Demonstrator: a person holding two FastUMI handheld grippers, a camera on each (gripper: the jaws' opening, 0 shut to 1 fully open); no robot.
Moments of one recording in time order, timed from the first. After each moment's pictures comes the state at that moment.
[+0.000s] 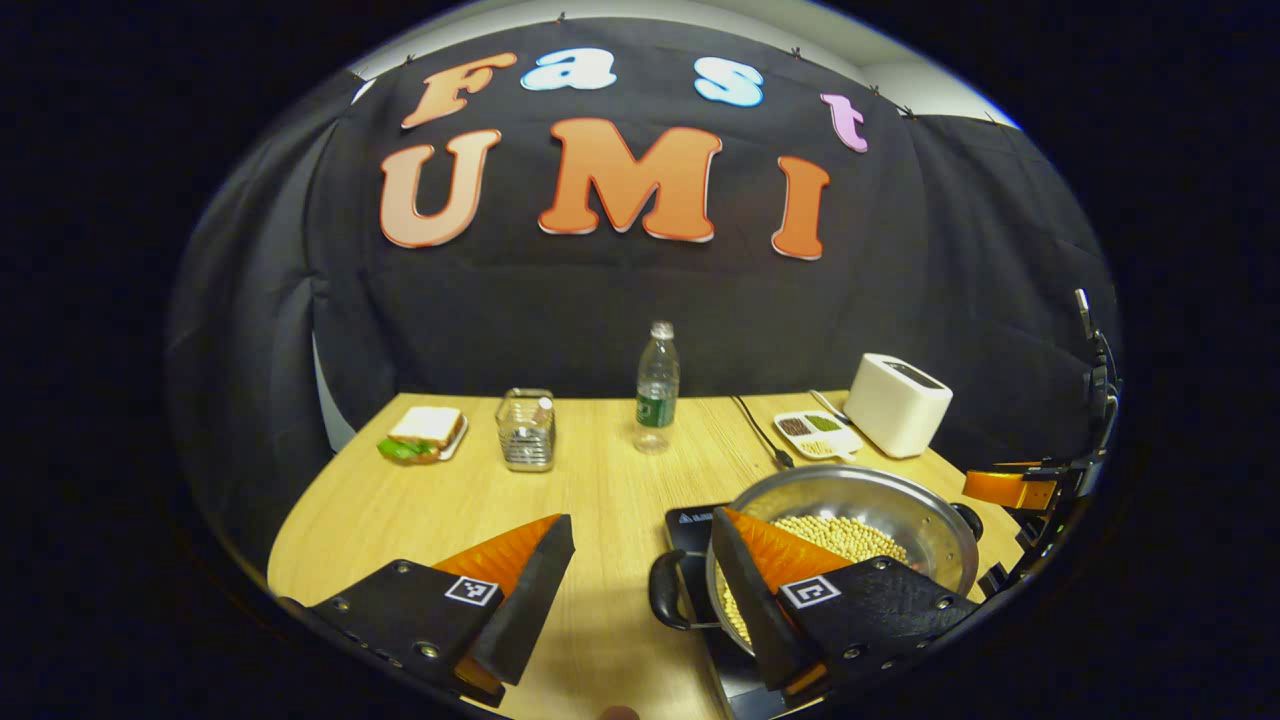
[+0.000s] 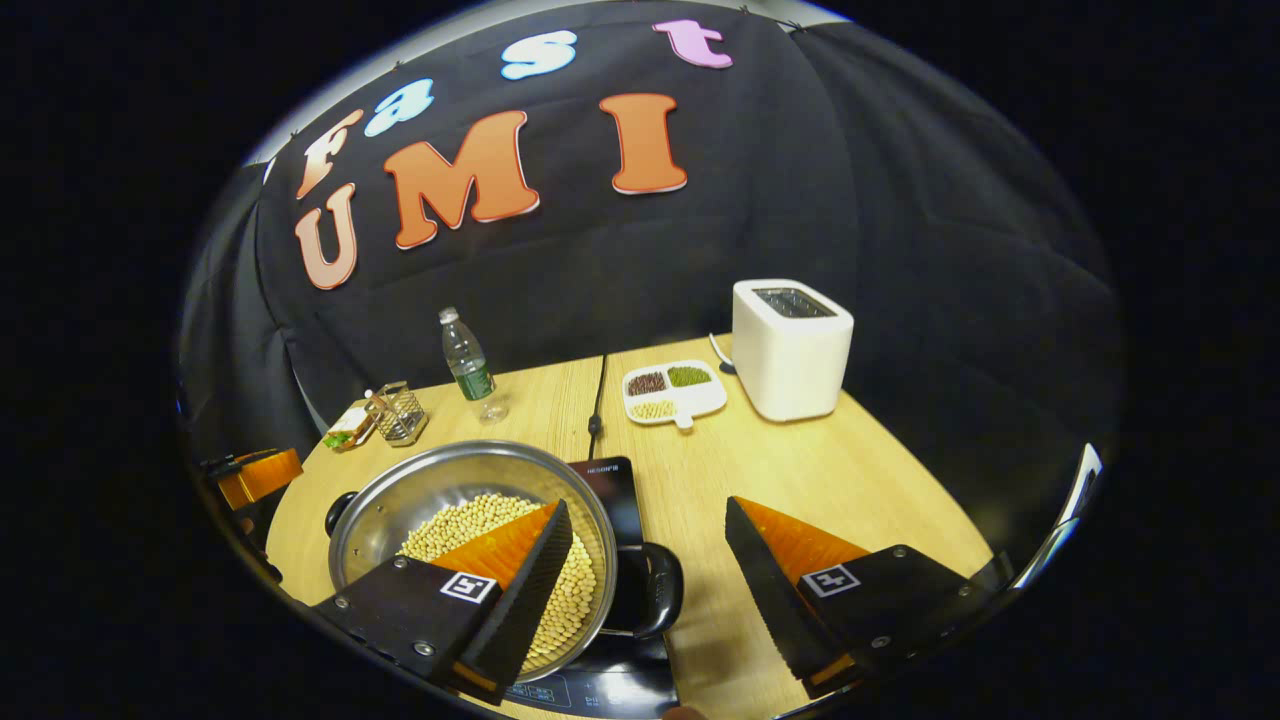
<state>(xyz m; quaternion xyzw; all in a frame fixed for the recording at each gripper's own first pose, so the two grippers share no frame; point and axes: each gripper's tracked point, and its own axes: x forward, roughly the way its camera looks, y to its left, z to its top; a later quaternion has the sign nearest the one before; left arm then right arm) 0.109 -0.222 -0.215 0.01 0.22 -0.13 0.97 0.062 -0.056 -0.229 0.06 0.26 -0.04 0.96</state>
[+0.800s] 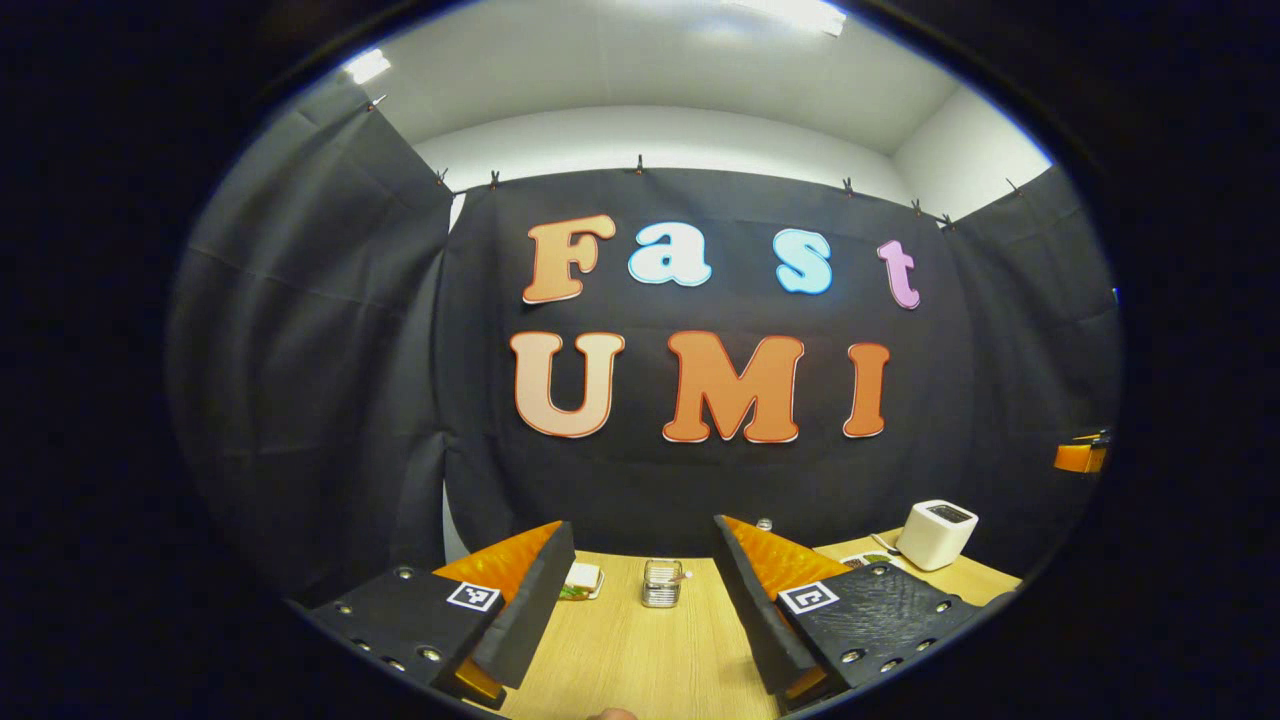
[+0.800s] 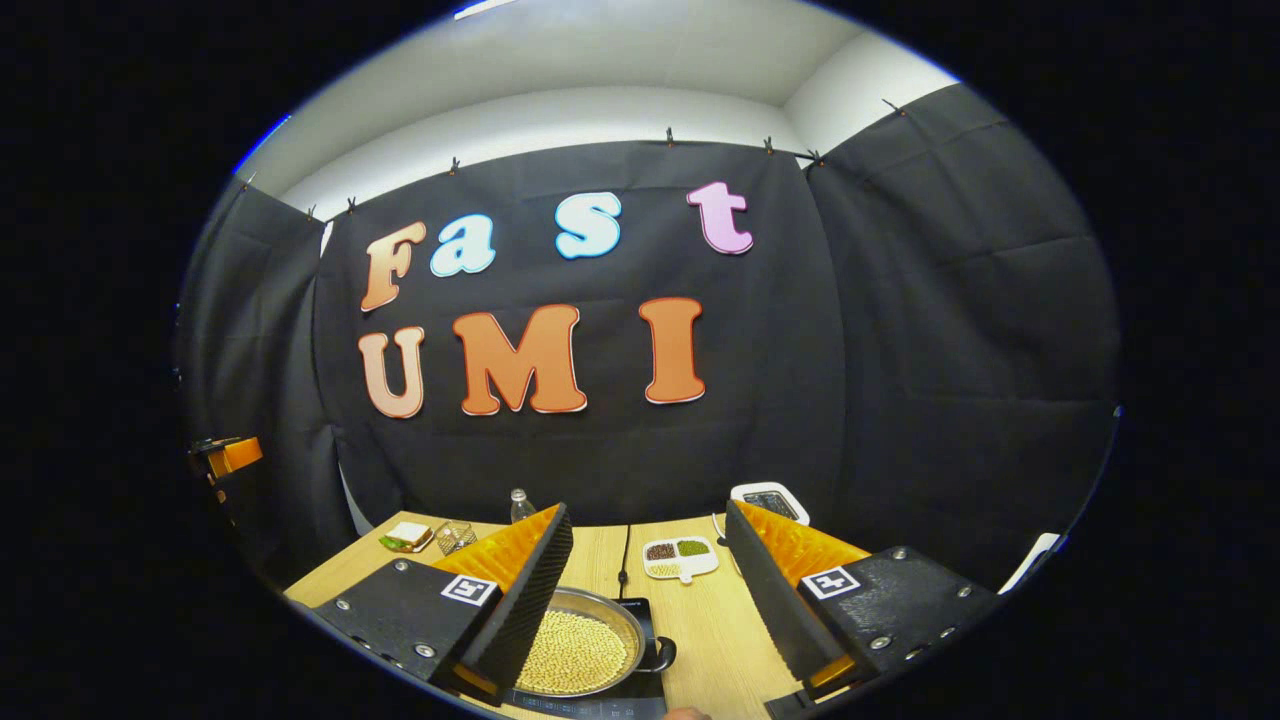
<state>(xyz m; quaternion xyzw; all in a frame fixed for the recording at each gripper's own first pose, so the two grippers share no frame) 0.053 -0.083 0.041 0.02 0.01 -0.03 1.00 -0.006 -0.059 0.011 0.04 0.04 -0.03 1.00</state>
